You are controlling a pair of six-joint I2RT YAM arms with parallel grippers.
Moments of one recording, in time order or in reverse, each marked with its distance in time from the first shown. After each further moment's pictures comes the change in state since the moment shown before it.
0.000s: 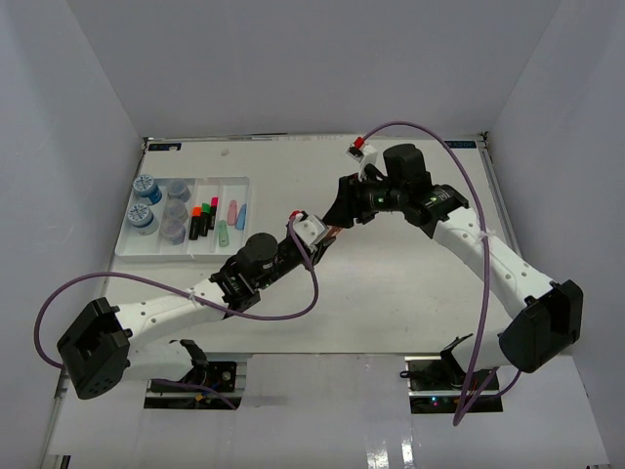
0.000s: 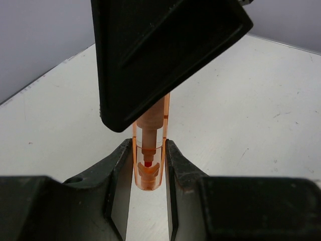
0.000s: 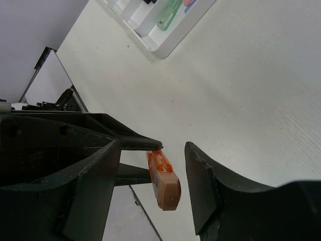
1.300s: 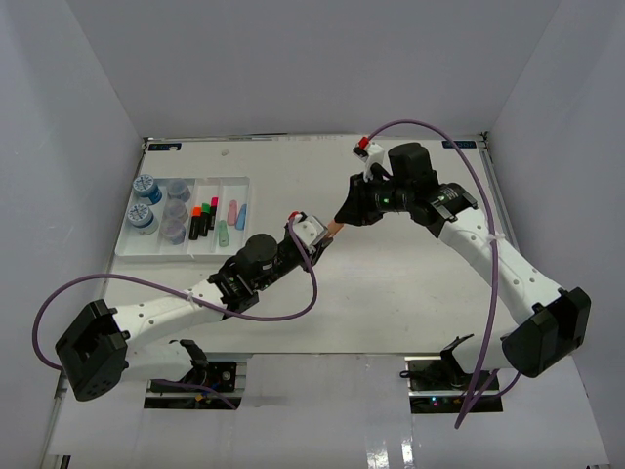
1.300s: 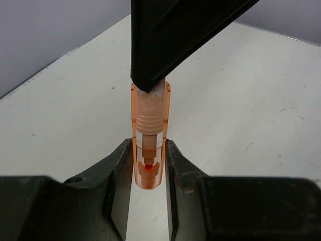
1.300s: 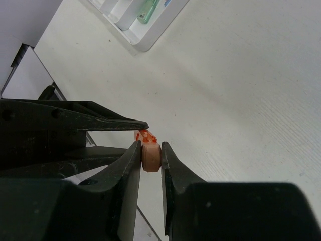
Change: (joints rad) left arm 0.000 -0.015 -0.007 -0.028 -0.021 0.000; right arm -0.011 -0.031 0.041 -0.112 0.089 -0.060
